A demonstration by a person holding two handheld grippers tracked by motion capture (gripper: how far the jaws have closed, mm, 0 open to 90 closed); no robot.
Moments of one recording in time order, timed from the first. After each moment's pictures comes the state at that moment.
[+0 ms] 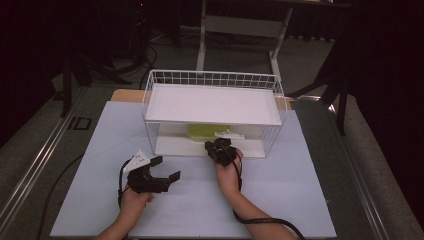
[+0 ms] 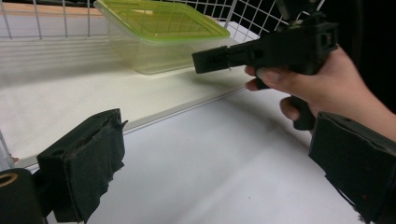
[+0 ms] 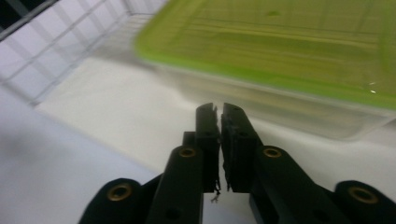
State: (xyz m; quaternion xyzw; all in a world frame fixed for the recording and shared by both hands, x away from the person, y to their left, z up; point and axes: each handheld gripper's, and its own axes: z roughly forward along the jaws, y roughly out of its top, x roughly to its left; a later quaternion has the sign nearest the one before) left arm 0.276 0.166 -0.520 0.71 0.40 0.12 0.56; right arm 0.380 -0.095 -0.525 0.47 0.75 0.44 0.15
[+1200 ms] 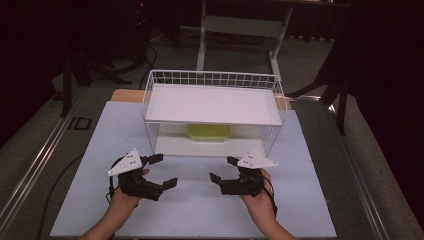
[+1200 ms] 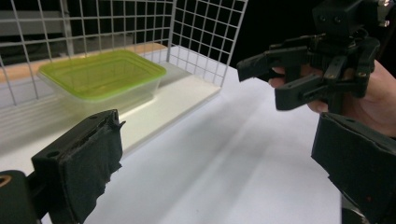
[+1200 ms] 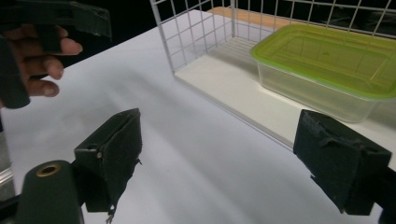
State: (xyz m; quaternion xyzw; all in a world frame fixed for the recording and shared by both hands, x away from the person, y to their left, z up) left arm 0.253 0.176 -0.473 0.74 0.29 0.10 0.60; right arm 0.277 -0.158 -0.468 0.32 0.78 0.52 0.12
